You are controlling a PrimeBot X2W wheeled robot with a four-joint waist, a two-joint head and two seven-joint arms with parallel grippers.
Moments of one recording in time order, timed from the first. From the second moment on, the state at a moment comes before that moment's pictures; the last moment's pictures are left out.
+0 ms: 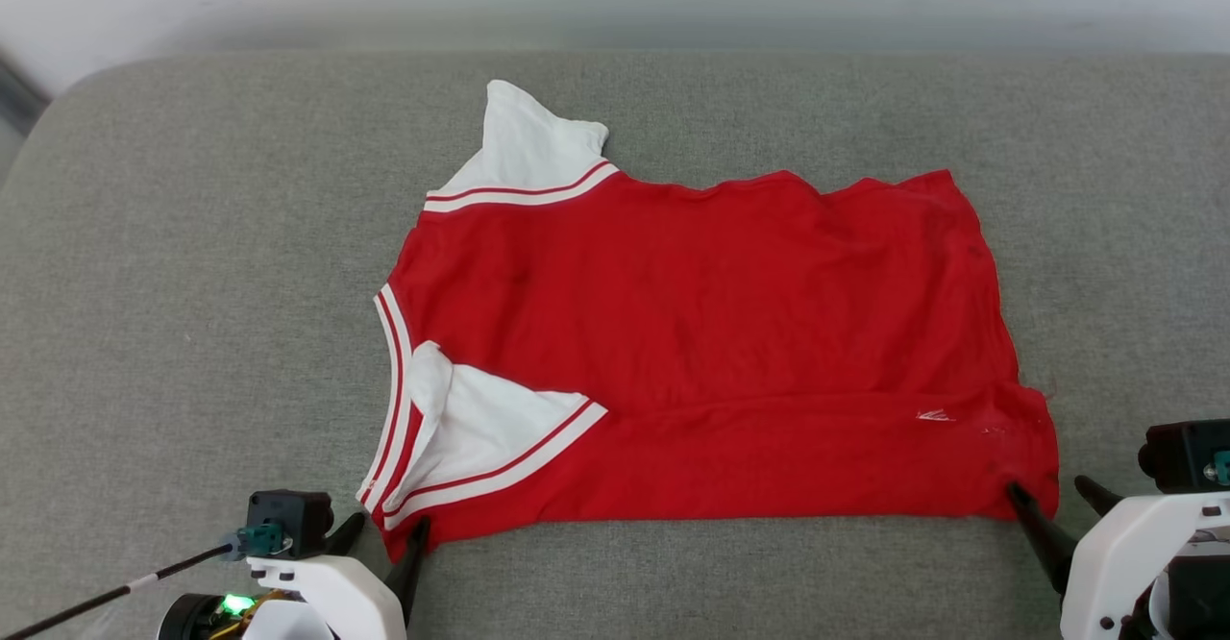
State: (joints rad) left arm -0.10 0.53 -0.54 0.16 -0.74 0.19 0.13; right arm 0.05 -0.23 -0.08 -0.12 0.33 0.13 0.64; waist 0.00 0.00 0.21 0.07
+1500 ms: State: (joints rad) left arm -0.11 0.56 -0.60 0.00 -0.73 0.13 0.15; right arm -0.06 -0.24 -0.08 0.16 0.21 0.13 0.70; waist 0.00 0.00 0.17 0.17
